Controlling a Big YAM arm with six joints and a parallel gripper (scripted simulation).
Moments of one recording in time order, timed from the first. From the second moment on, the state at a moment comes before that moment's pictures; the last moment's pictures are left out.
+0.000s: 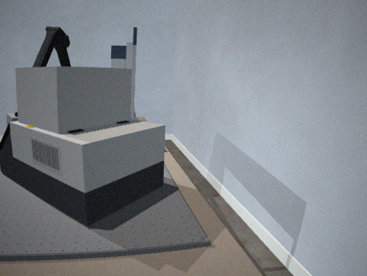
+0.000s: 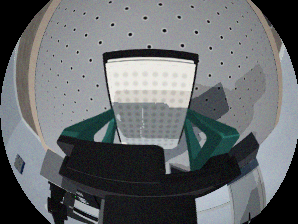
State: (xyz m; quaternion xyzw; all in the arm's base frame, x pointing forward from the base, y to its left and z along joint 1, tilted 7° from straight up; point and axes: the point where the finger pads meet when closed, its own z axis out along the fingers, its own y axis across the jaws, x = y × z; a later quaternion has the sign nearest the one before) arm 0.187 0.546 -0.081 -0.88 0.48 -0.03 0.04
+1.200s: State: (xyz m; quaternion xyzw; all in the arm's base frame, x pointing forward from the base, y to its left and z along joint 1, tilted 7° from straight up) arm 0.187 0.544 -0.081 -0.88 0.48 -0.03 0.03
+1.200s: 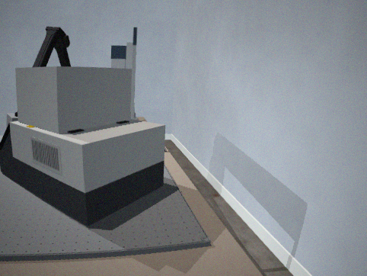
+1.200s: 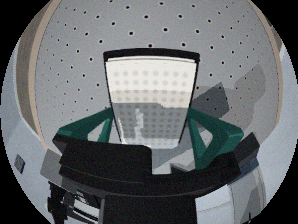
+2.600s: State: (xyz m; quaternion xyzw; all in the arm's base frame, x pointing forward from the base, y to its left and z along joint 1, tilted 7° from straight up) arm 0.187 0.547 -0.079 -0.88 0.48 -0.03 0.04
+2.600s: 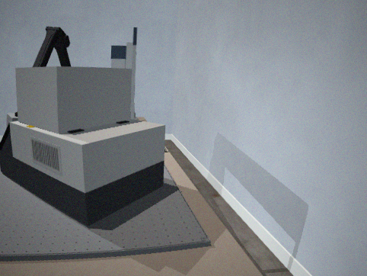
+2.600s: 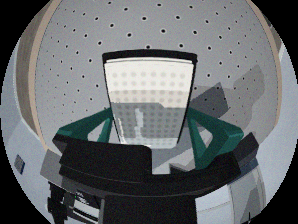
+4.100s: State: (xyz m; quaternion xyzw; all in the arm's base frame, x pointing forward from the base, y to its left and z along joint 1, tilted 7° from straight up) arm 0.182 0.543 -0.053 -0.88 0.47 -0.03 0.03
